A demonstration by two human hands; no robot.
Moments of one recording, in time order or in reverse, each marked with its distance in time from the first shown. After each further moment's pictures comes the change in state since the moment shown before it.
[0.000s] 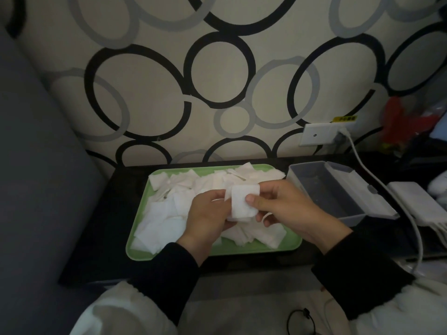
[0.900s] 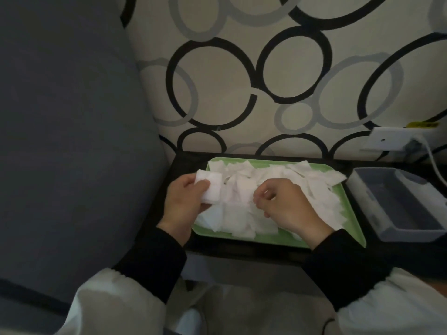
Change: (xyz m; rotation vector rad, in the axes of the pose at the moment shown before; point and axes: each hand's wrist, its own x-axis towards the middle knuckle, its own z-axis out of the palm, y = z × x) left_hand -0.016 0.013 -0.151 -0.010 0.371 0.096; right_hand 0.033 -0.003 0.108 -0.533 0.121 -0.120
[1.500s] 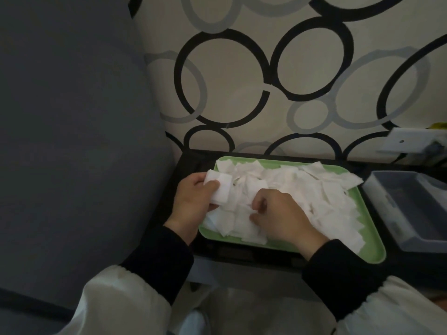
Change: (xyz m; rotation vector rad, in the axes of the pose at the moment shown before) left_hand 0.022 -0.007 -0.003 0.050 -0.040 0.012; right_hand 0.015 0.000 0.037 -0.255 -0.104 -0.012
